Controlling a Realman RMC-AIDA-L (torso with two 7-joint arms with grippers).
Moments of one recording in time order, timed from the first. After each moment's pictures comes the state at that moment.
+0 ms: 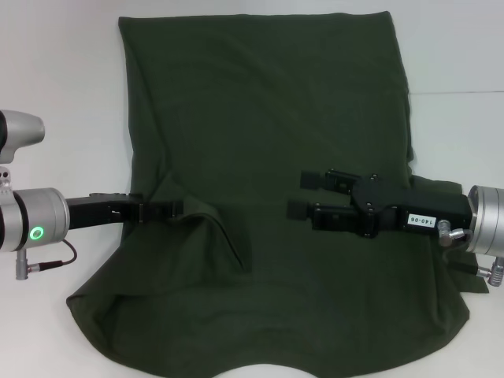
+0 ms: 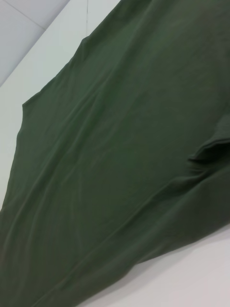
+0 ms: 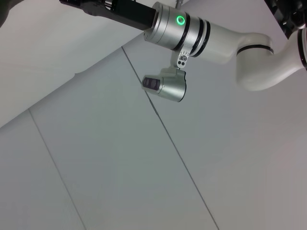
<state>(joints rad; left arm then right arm) -0.57 -2.17 0.76 0.77 2.23 1.09 -1.98 0.60 2.08 -0.72 -0.46 -1.80 -1.61 1.47</state>
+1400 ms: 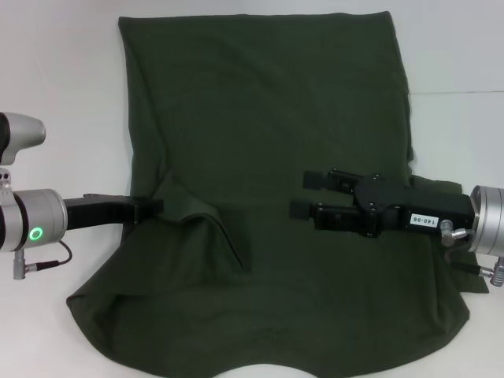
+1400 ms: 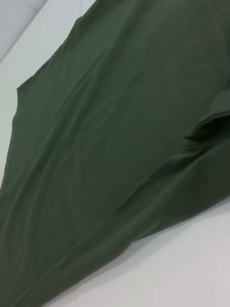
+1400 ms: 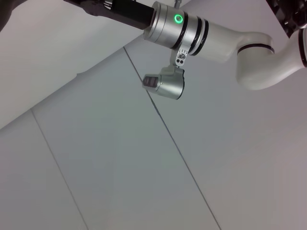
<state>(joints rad) -0.58 -2.16 0.76 0.75 2.25 1.03 -1.98 0.59 2.08 -0.72 -0.46 -1.80 -1.61 1.47</state>
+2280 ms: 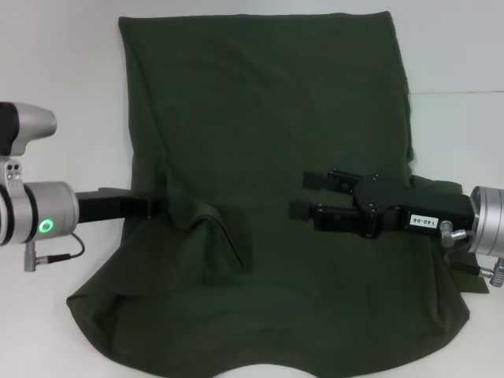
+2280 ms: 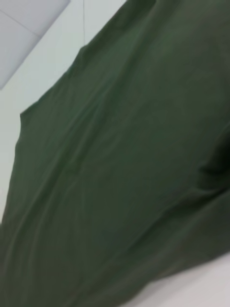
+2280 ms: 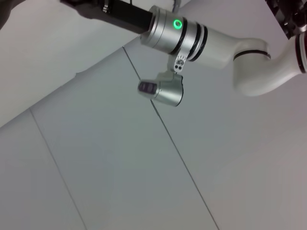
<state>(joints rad) -0.61 -2.16 0.76 0.75 2.24 1.08 -1.98 0.59 2.08 -0.72 -0.46 -1.80 -1.61 1.46</state>
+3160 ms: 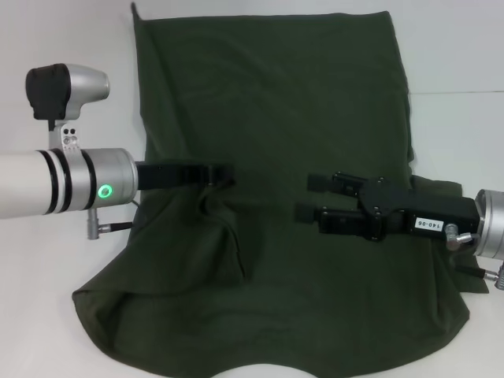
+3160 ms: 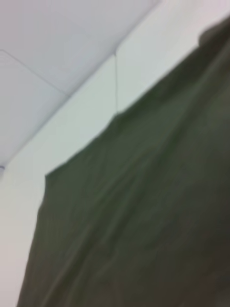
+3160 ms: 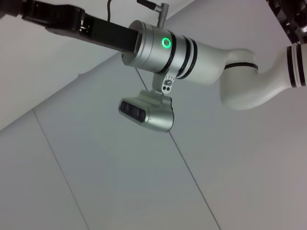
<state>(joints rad) -0.75 -2.17 0.76 0.63 2.12 1.09 -1.99 0.58 2.07 -0.72 -0.46 -1.80 -1.61 1.46</state>
